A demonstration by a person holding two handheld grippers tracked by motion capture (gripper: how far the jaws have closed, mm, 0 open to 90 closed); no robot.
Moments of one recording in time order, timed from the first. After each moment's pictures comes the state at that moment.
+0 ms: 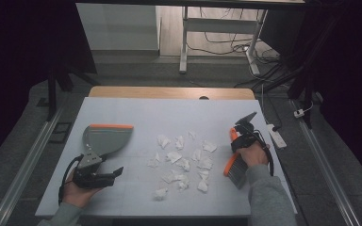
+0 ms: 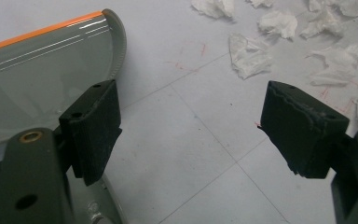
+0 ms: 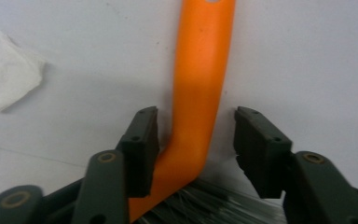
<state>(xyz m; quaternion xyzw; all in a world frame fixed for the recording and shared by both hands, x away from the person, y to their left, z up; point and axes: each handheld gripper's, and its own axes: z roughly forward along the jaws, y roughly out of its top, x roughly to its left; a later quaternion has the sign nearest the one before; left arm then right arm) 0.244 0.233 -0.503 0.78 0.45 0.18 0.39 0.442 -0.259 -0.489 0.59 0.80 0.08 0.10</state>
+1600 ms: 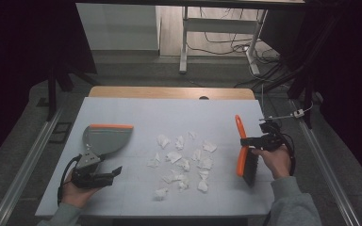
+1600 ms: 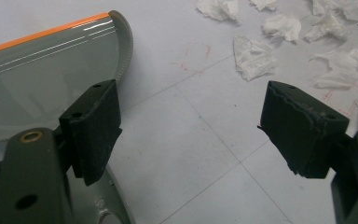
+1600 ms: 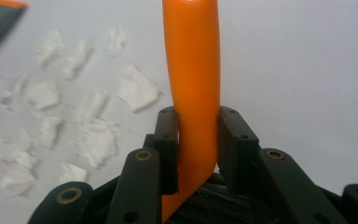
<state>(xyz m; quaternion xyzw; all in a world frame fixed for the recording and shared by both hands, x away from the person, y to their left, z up) 0.243 0.236 -0.502 0.78 0.45 0.19 0.40 0.395 -0.310 -0.431 0.53 0.78 0.34 0.05</state>
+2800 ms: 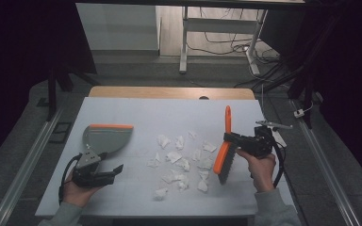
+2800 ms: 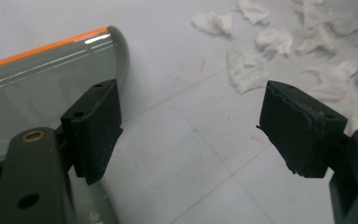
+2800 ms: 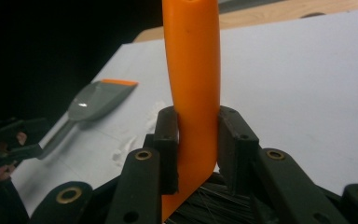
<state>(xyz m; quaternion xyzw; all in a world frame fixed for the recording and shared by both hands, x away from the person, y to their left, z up) 0.243 0.231 -0.495 0.77 0.45 0.19 0.41 0.354 -0.266 -0.420 0.48 0.70 0.53 0.03</state>
